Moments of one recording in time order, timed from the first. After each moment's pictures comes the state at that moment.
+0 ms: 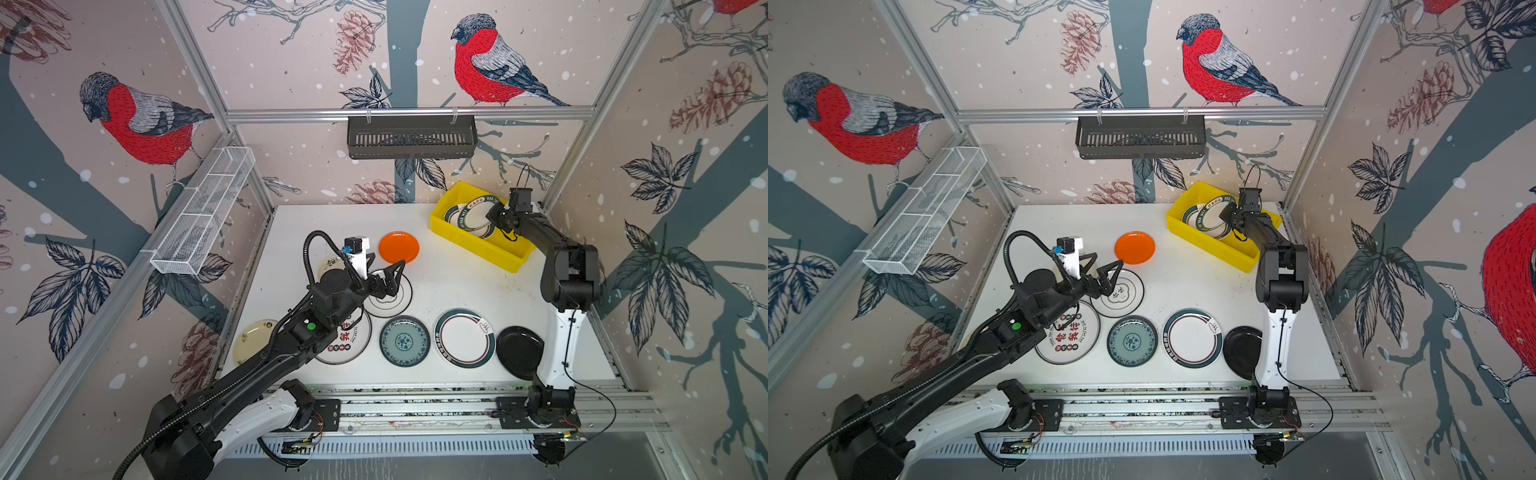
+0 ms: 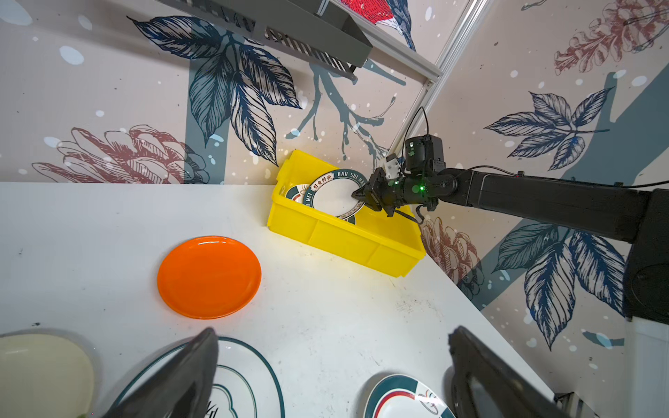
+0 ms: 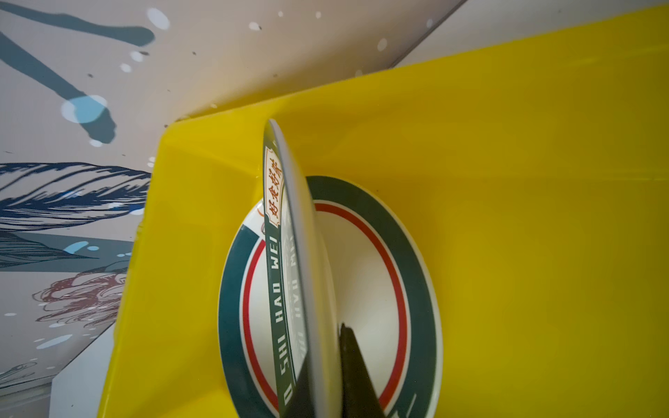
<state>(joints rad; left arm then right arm) -0.71 0.96 0.69 0.17 -0.06 -0.39 0.00 2.25 1.80 -0.26 -0.19 0.68</state>
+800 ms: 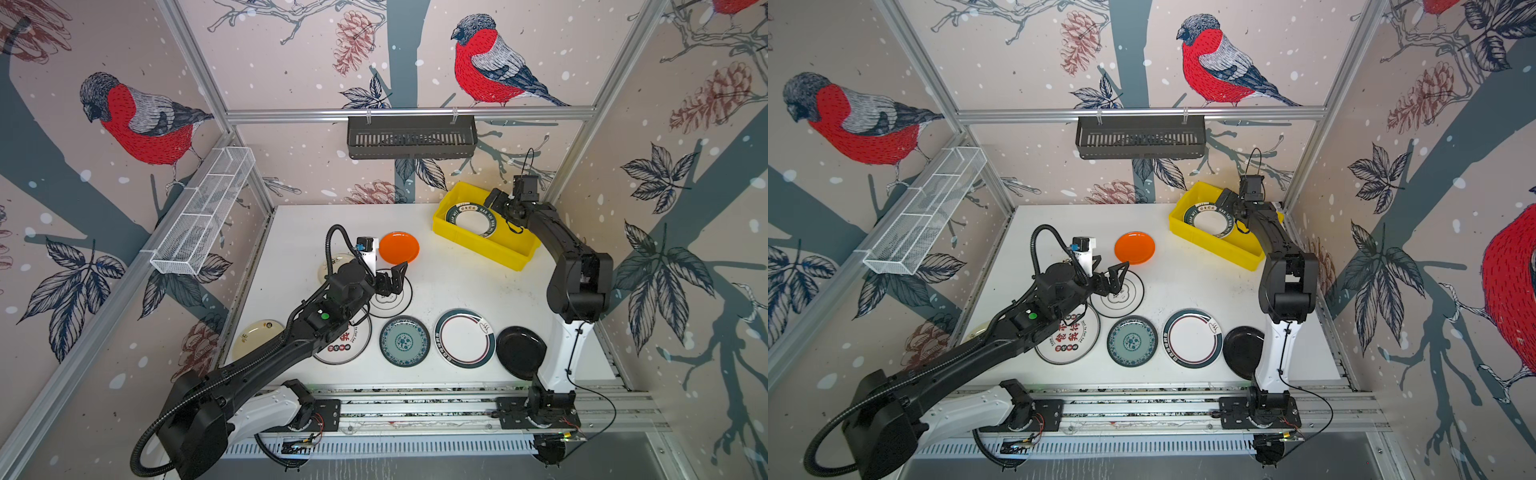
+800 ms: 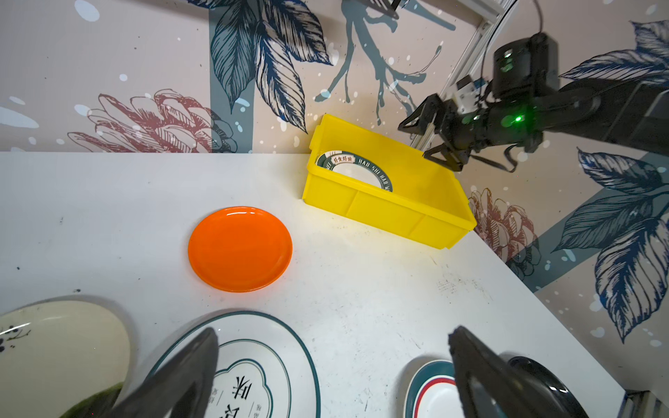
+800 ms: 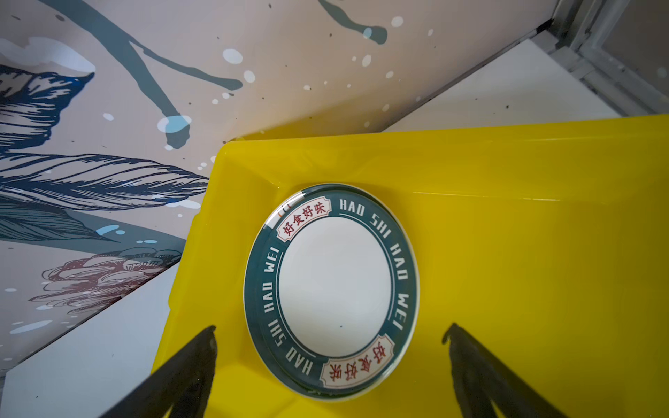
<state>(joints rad) -0.71 1.11 0.71 0.15 -0.11 -0.38 0.03 2.05 1.79 -0.41 -0.05 0.52</state>
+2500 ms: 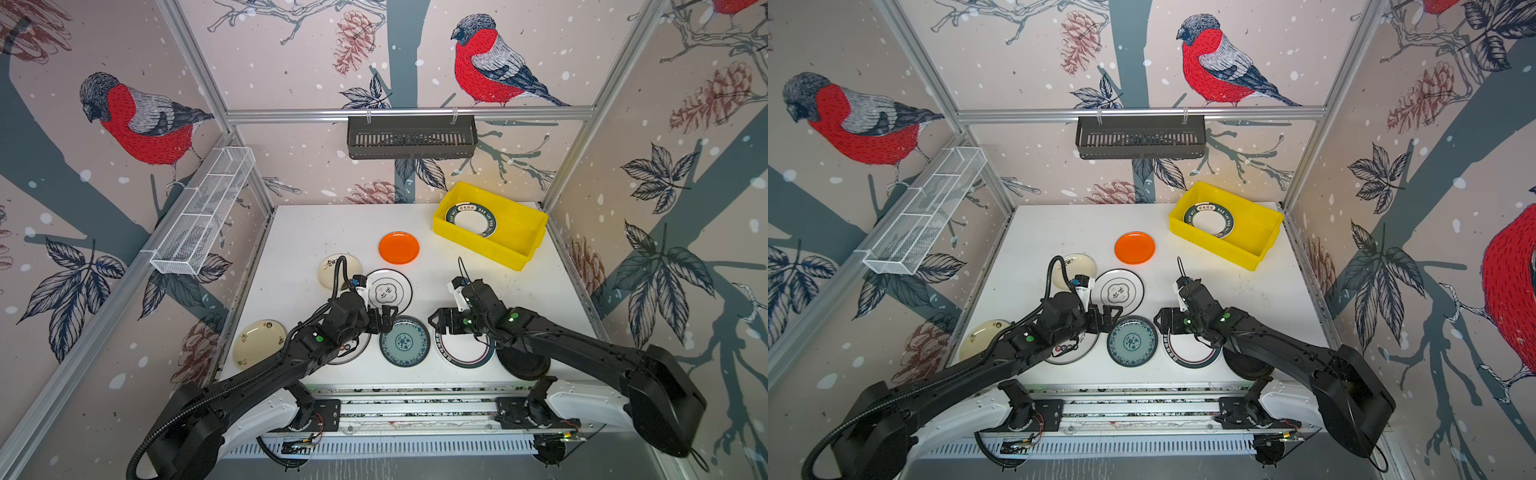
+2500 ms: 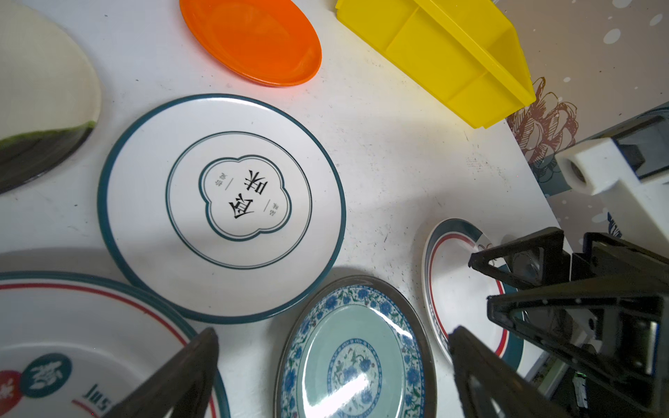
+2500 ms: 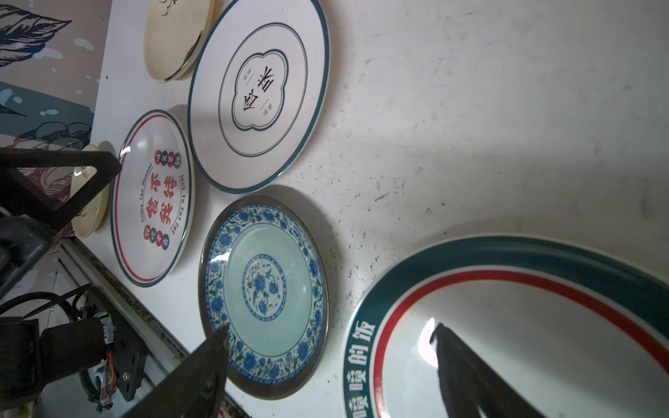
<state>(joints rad) -0.72 0.99 0.44 -0.03 0.02 -0.61 0.76 1.19 0.59 -0.24 -0.19 0.64</state>
